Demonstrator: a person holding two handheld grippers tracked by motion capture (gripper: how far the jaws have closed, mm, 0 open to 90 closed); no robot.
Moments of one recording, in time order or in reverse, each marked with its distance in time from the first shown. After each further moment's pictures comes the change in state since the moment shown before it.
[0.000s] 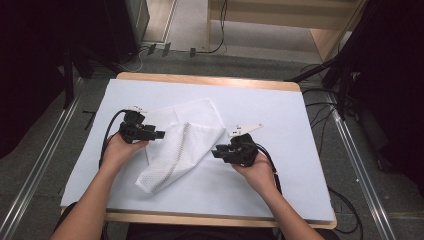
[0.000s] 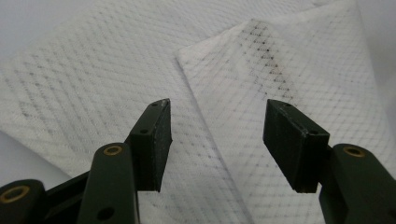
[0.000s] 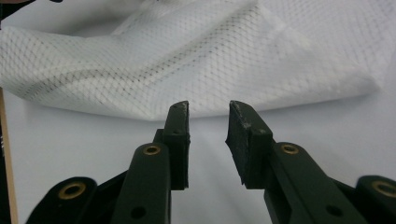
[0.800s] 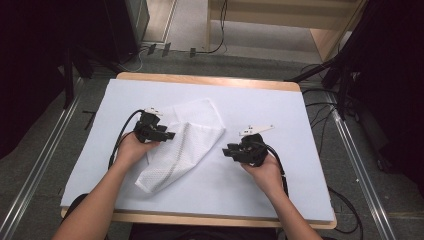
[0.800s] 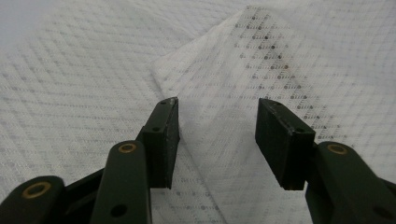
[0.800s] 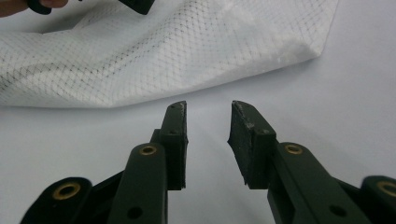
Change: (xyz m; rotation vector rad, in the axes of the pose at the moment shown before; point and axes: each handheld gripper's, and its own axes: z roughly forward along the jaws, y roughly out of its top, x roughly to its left) left arm -0.015 0.006 0.038 0.028 0.046 0.139; right arm -0.021 -0.016 -0.011 -0.005 -0.076 0.073
